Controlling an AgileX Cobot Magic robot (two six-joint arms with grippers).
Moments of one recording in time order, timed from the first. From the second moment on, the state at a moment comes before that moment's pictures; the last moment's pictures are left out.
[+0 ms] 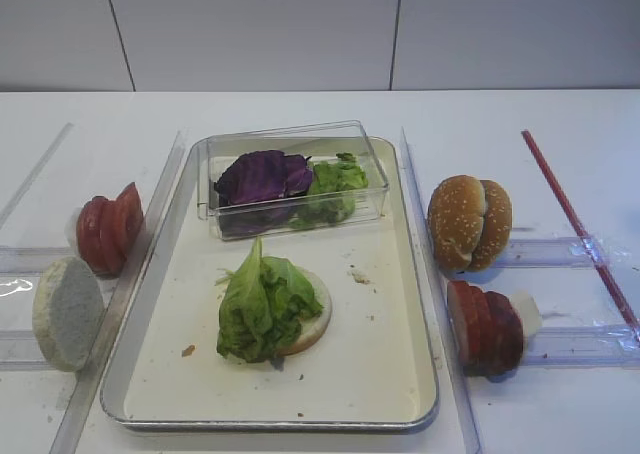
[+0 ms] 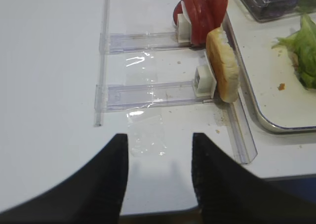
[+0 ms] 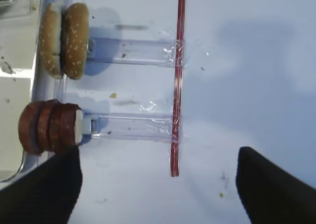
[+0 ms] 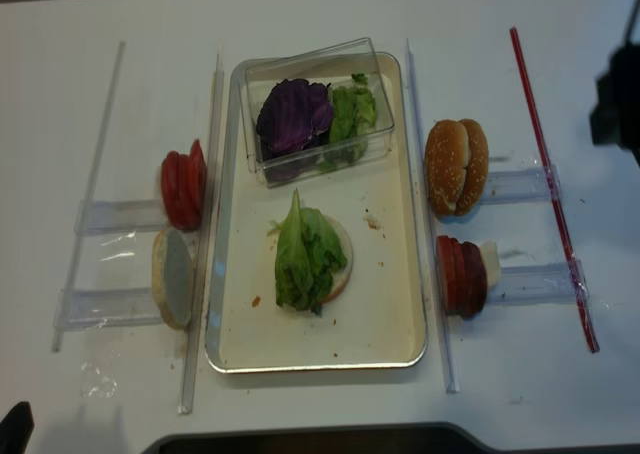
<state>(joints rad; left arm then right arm) -0.02 -0.02 -0.49 0.00 1.18 0.00 0.15 1.05 -1.12 0.00 1.25 0.08</state>
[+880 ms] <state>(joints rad) -0.02 -0.02 -0.49 0.00 1.18 0.00 0.15 0.21 -0.63 0.02 1.27 -0.07</state>
